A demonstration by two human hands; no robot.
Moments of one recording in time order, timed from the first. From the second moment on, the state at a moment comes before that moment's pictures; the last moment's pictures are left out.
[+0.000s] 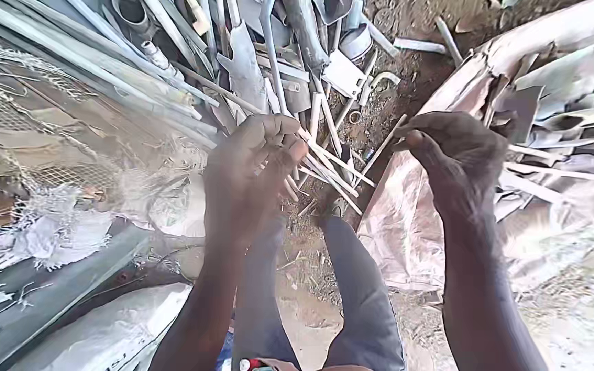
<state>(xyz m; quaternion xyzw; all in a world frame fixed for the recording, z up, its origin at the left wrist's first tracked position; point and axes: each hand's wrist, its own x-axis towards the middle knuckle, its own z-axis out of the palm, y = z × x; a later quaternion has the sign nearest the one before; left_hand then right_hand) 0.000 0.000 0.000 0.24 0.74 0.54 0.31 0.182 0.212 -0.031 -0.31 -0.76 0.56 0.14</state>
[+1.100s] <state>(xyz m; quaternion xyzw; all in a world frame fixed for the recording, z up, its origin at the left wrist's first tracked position) 0.163 0.027 -0.552 -0.18 0.71 0.39 0.57 0.255 0.212 -0.552 -0.52 -0.50 0.61 -0.33</state>
